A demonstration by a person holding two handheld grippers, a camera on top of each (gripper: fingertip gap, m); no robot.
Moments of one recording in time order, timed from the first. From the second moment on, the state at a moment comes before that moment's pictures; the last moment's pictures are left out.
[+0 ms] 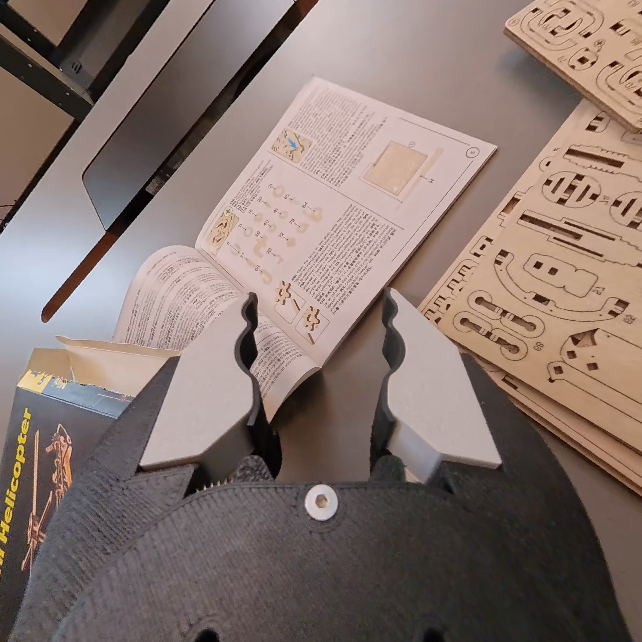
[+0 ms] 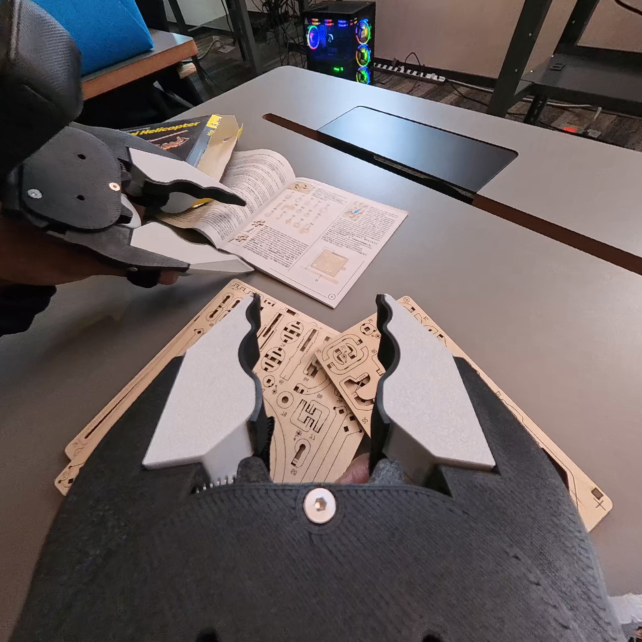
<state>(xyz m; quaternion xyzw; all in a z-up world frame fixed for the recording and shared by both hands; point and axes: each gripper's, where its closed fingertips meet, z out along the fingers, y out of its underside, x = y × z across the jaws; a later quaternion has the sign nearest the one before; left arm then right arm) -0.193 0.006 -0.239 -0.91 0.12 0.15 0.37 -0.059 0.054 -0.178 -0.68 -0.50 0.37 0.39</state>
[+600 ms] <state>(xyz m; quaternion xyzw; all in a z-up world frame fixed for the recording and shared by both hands) -0.166 -0.008 -0.201 -0.89 0.02 0.05 0.45 -0.057 0.058 -0.180 -0.68 -0.50 0.37 0.39</state>
